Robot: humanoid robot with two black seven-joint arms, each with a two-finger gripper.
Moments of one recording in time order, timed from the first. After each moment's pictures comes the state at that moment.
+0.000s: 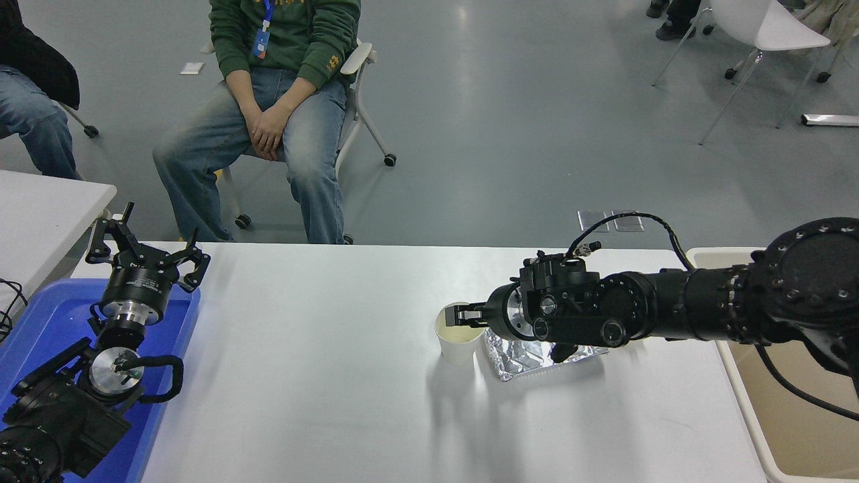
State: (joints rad) left arm -0.55 0.37 -0.85 -0.44 -0.20 -0.59 -0.50; right arm 1.37 -0.03 -0.62 0.99 -0.53 -0.04 -0.12
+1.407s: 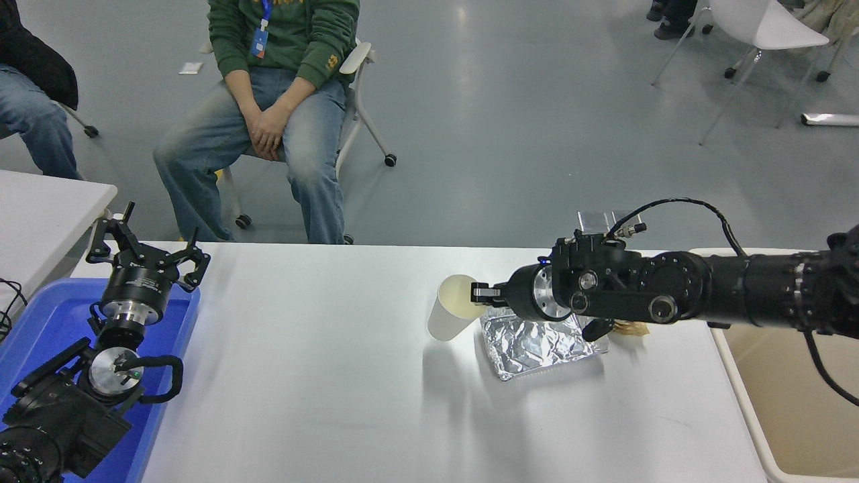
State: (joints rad) left arm -0.55 0.37 -0.85 -0.44 -0.20 -0.59 -0.50; right arm 1.40 -0.30 -0.44 1.14 -0.56 0.01 -0.03
